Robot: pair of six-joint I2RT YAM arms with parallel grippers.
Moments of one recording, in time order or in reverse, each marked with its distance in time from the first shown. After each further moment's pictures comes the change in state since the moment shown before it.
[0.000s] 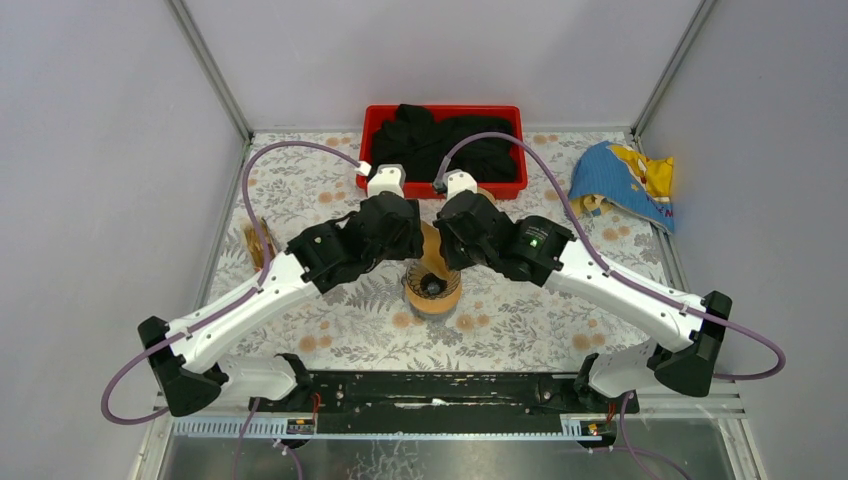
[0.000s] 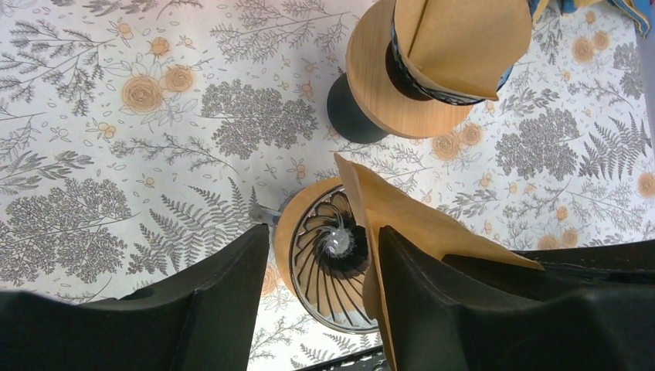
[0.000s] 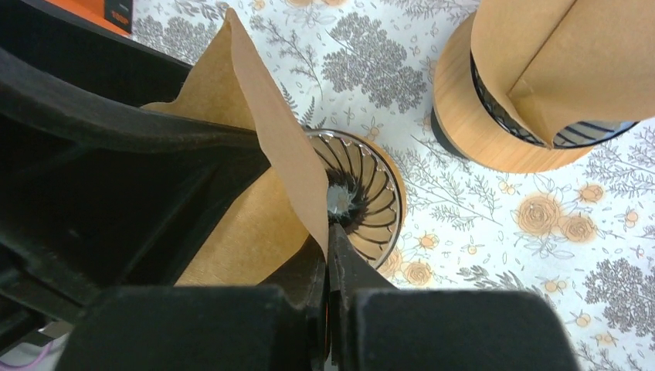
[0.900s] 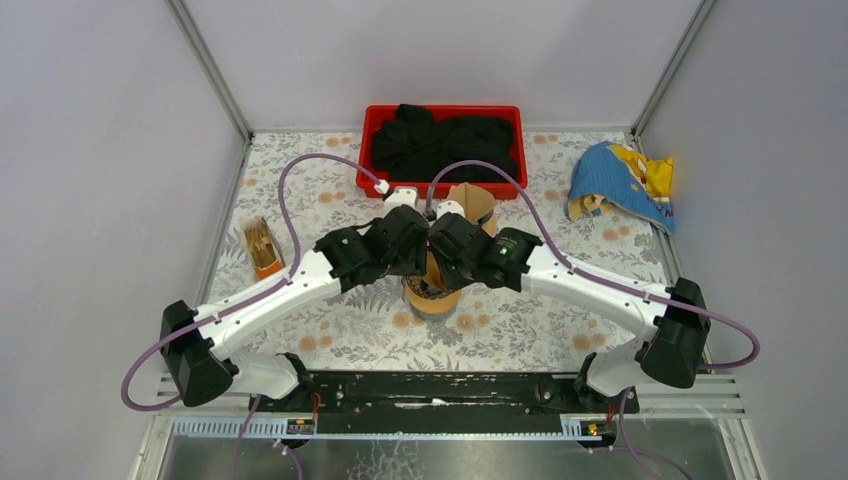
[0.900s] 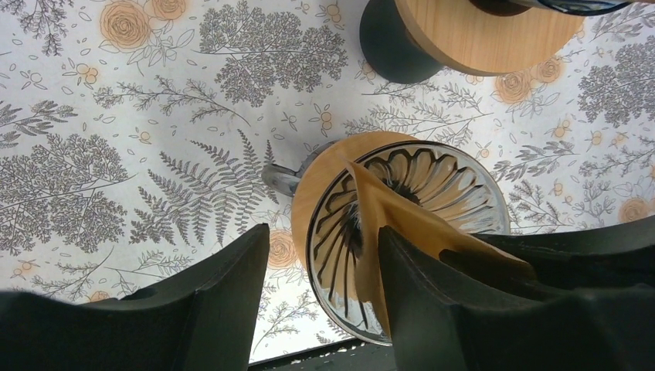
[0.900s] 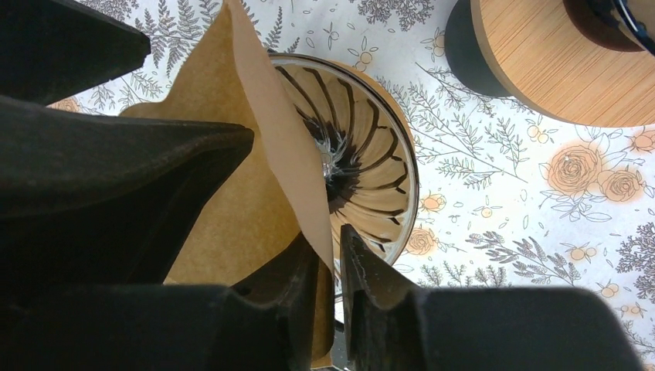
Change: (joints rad) left arm 0.000 0.077 -0.100 -0.006 0.071 0.000; right arm 0.000 0.075 -0.151 0.010 -0.061 0.031
